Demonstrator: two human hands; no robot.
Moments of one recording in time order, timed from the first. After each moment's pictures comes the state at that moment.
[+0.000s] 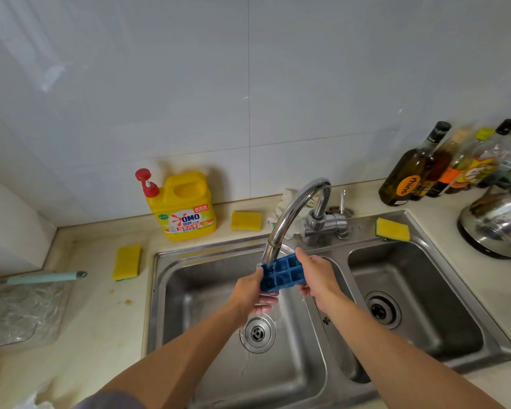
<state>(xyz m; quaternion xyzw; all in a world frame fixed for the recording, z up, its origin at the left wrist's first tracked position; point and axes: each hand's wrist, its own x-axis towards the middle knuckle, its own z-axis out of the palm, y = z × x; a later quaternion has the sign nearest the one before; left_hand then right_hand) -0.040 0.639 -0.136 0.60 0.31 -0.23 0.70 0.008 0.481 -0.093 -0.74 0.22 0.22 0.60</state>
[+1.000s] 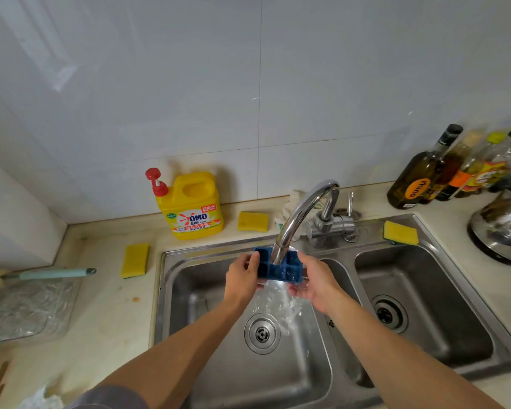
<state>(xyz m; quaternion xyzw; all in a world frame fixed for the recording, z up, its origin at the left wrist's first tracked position) -0.032 0.658 -0.123 0.72 0.25 0.00 0.65 0.012 0.494 -0.099 -0.61 0.23 0.29 0.70</state>
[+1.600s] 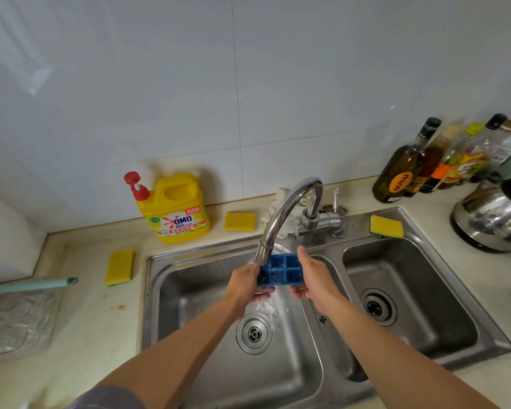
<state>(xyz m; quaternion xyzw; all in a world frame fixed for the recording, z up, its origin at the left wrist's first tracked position) -0.024 0.635 -0.129 0.61 0.29 -0.18 0.72 0.010 0.468 -0.102 -0.72 0.19 0.24 0.62</state>
